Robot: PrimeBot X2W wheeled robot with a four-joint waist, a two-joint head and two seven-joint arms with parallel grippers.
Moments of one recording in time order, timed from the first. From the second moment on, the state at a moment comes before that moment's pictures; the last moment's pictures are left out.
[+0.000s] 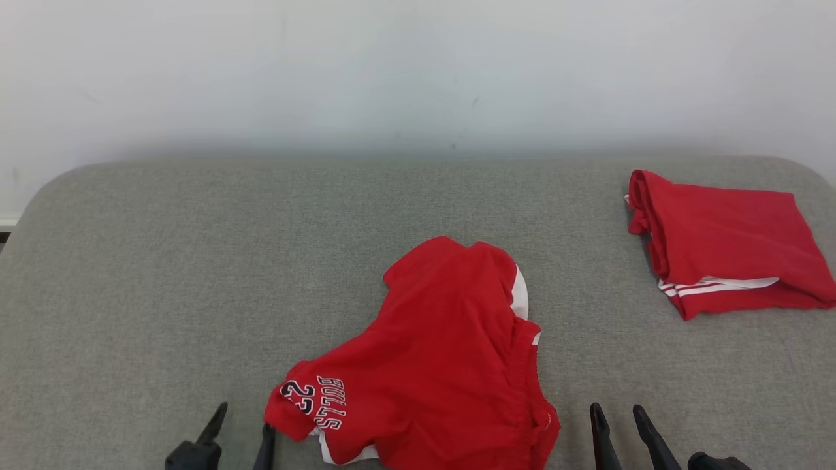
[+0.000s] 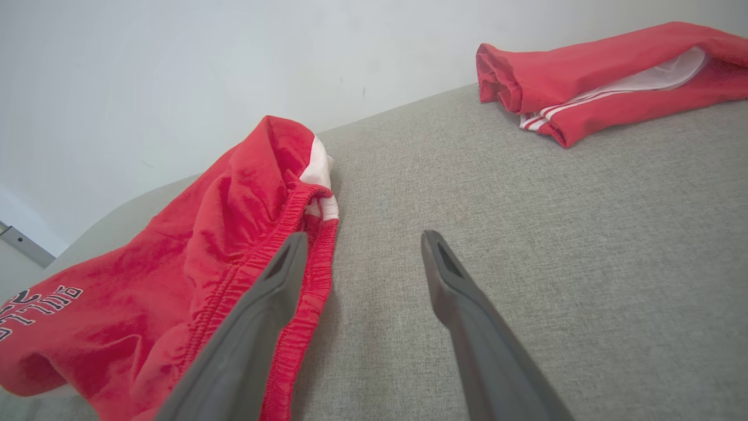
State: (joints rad) left arm -0.13 0.22 -0.24 0.50 -0.22 -0.06 -0.26; right arm 0.09 -0.05 0.10 0.26 0.36 0.13 -0.26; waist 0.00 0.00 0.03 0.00
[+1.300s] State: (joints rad) left arm -0.08 0.26 -0.43 0.57 -0.19 -0.12 -0.22; right arm 0.09 -0.05 0.08 0.27 0.38 0.13 -0.26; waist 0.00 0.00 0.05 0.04
